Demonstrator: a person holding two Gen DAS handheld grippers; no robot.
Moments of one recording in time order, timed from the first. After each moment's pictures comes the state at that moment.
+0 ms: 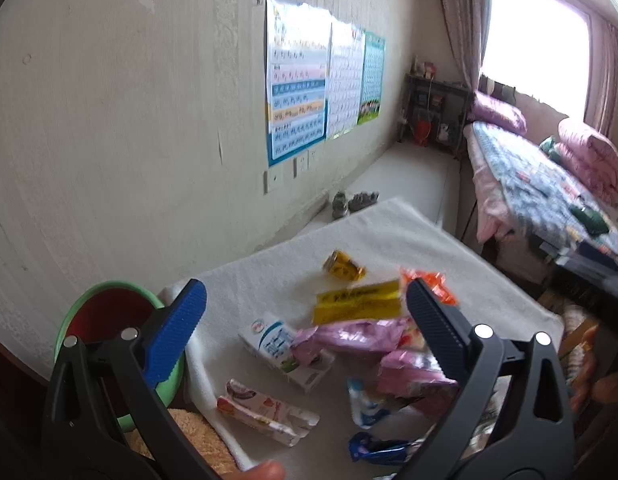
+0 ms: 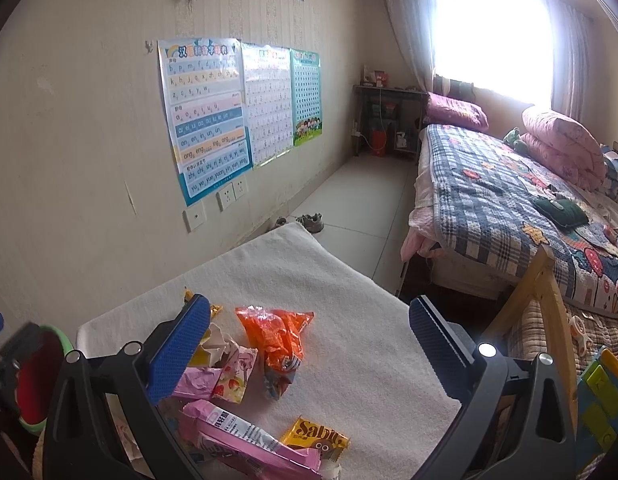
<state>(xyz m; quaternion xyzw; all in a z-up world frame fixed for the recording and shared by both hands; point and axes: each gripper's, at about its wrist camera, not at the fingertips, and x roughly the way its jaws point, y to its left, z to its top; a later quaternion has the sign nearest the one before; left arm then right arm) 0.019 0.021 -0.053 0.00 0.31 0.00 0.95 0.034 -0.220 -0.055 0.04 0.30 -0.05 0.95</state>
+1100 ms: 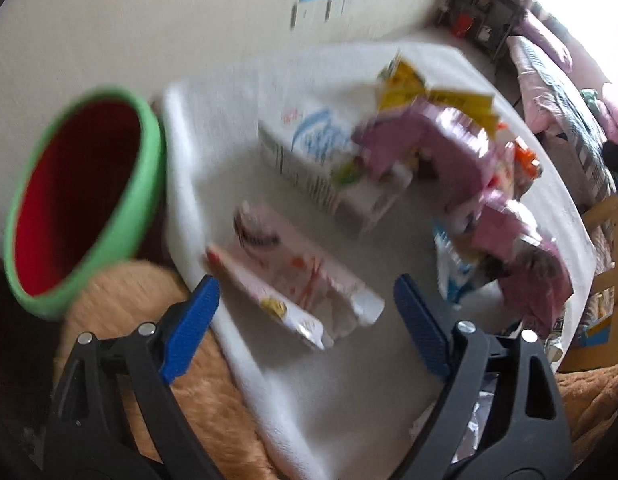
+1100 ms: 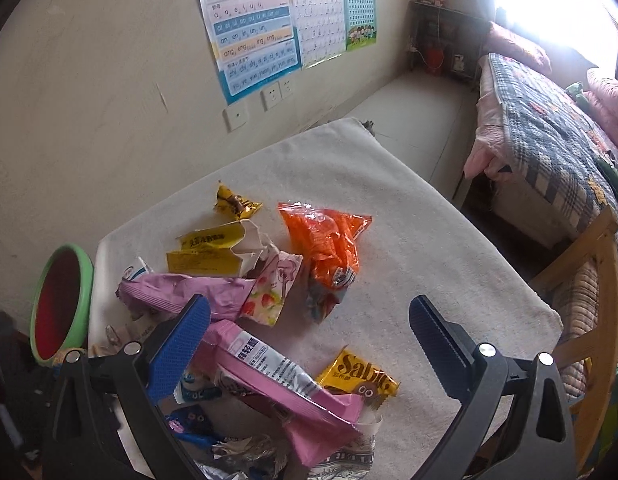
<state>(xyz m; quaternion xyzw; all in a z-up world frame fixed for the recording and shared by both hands) 0.024 0.060 -0.196 -0.07 0.55 0.02 0.83 0.061 -0.195 -0.112 0.03 0.45 0.05 0.89</state>
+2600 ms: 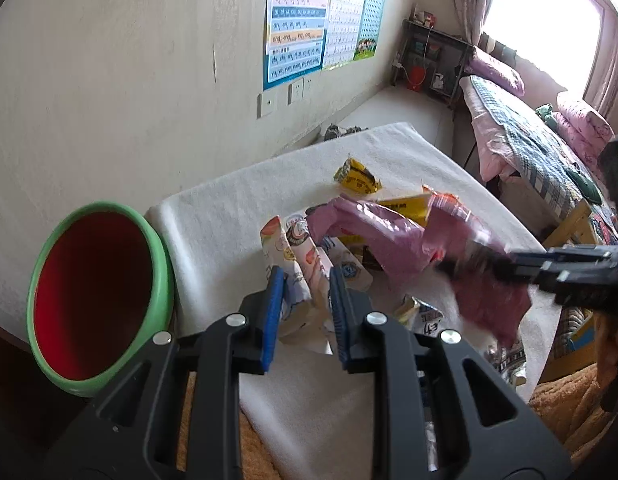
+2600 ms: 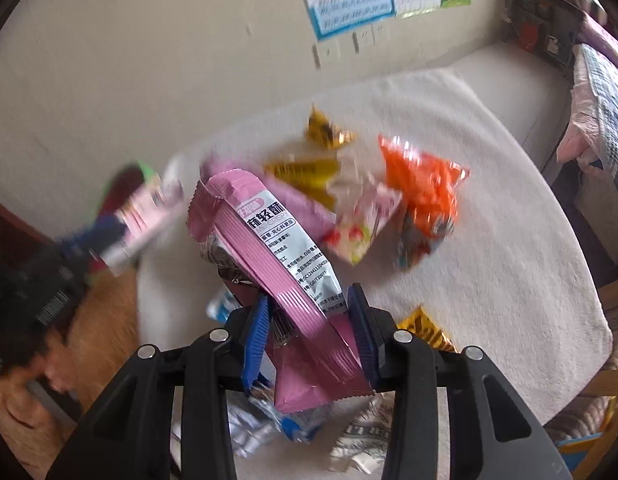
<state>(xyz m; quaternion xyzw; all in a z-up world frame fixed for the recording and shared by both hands) 0.023 0.052 -0.119 -0.03 0.42 -0.04 0.91 0.056 -0.178 -0.131 0.04 0.52 0.21 0.83</state>
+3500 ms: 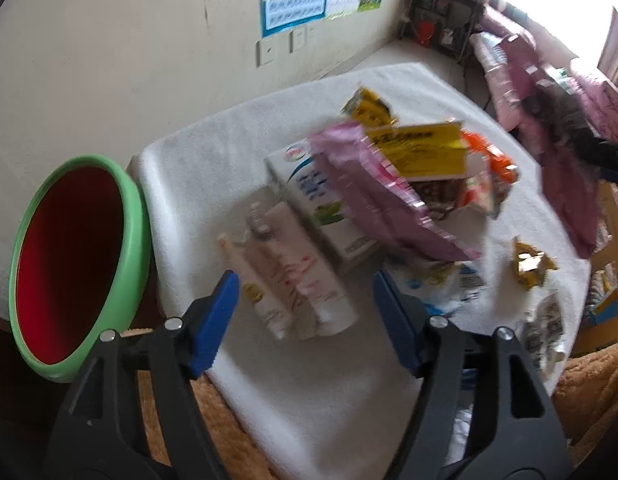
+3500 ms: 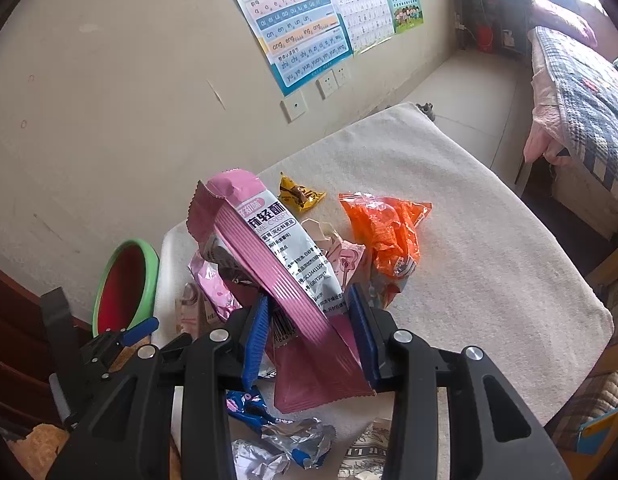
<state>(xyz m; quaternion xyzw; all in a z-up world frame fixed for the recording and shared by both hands) 0.041 0.046 -0.183 -0.01 0.49 -0.02 0.87 0.059 -0.202 -0.111 0.10 0.47 0.17 0.86</state>
